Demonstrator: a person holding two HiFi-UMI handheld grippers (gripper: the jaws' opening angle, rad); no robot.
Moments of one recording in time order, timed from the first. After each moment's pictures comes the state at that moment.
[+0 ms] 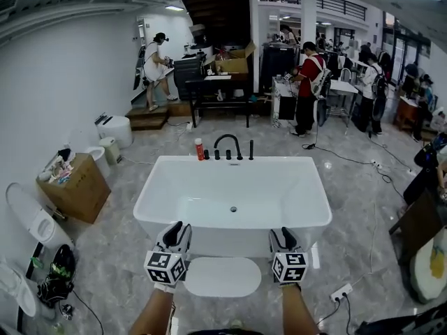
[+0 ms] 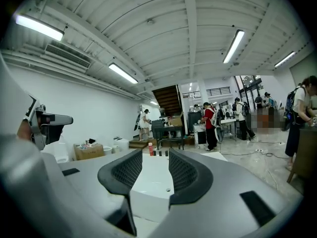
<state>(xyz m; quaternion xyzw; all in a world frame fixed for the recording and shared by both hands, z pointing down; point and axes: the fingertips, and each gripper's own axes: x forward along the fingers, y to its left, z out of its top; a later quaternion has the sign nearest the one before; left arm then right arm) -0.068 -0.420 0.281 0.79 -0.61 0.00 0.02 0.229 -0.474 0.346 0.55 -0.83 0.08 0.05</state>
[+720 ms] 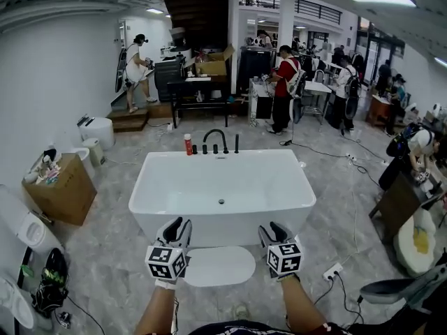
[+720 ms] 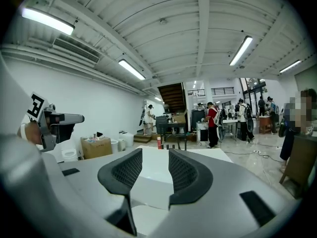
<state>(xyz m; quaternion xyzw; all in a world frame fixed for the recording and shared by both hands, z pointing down) -0.118 -0.298 0.272 0.83 -0.56 -0.01 0.03 0.148 -0.323 0.325 0.54 -0.84 0.07 0.09</state>
